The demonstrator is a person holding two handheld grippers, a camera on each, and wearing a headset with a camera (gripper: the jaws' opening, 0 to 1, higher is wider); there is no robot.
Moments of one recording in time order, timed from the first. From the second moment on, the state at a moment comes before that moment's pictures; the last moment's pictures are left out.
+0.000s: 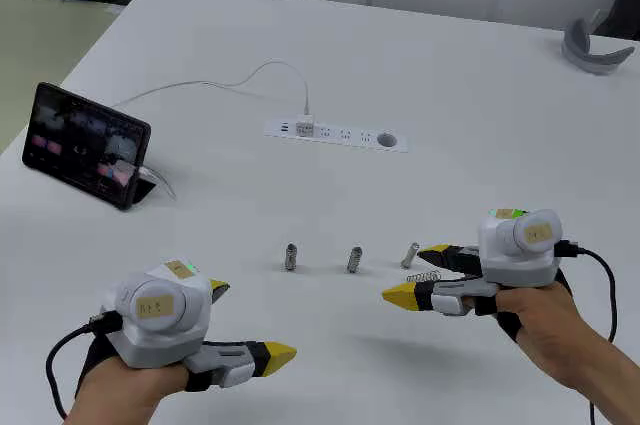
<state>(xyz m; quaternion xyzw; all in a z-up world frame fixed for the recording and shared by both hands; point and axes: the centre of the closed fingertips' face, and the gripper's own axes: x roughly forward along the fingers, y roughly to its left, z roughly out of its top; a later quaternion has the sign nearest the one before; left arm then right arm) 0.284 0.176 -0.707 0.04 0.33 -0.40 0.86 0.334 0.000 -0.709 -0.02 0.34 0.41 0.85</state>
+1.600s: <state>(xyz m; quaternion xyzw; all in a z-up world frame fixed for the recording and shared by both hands) 0.291 0.110 -0.703 0.08 0.32 -0.47 0.82 0.275 -0.053 -0.703 0.02 0.34 0.34 0.88</state>
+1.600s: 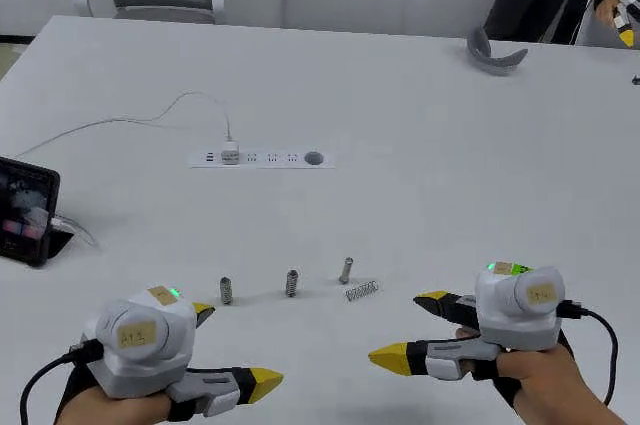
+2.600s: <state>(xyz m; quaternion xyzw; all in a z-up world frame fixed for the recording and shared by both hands) 0.293 0.038 -0.705 0.10 0.30 -0.53 0.78 0.252 -0.066 -0.695 0.03 0.34 0.33 0.88</state>
